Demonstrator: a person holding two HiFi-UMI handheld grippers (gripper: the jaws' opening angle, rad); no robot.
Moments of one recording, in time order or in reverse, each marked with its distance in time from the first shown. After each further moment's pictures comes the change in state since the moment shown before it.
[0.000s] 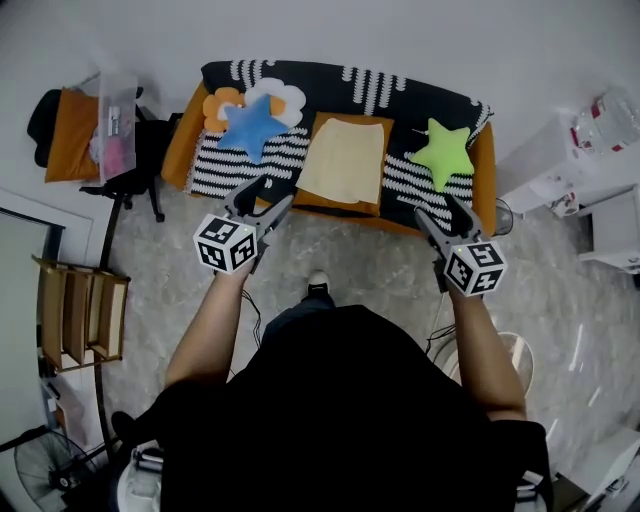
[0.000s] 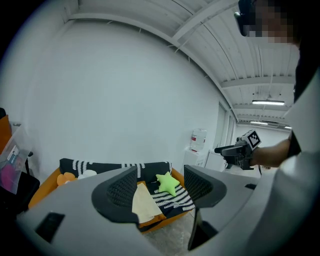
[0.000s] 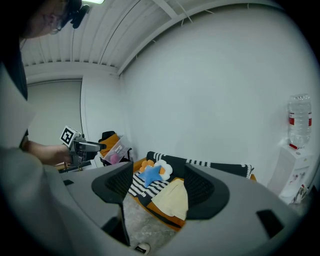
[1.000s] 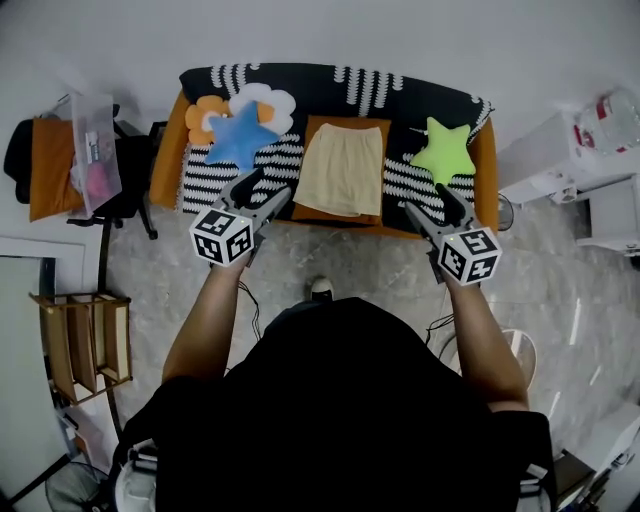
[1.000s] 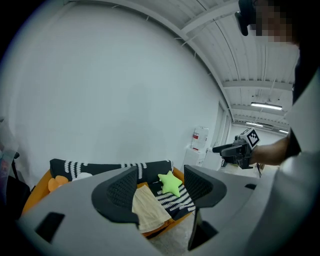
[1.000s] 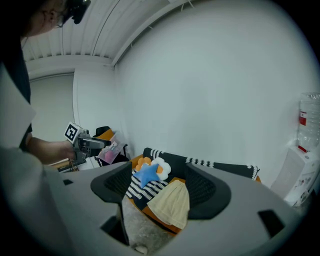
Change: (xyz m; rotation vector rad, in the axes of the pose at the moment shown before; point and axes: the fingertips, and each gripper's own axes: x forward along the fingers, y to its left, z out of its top) left arm 0.099 0.113 0.025 -0.017 0.056 -0.077; right arm 0.134 -0.026 0.028 0.002 0.082 -0.013
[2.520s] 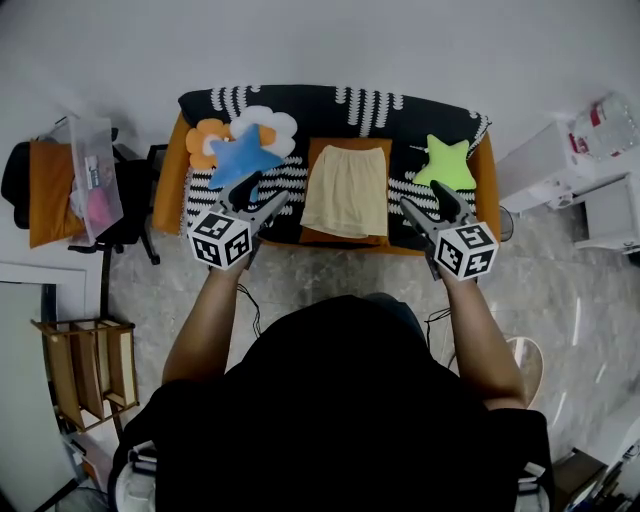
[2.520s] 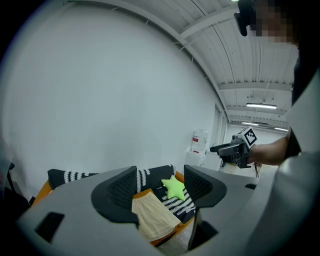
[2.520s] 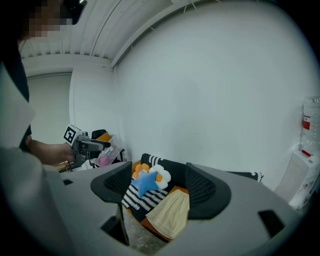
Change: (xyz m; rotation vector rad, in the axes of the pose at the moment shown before) left arm 0.003 0.066 0.034 0.044 -0.044 -0.040; right arm 0.062 0.019 0.043 -0.006 -0.046 -0.027
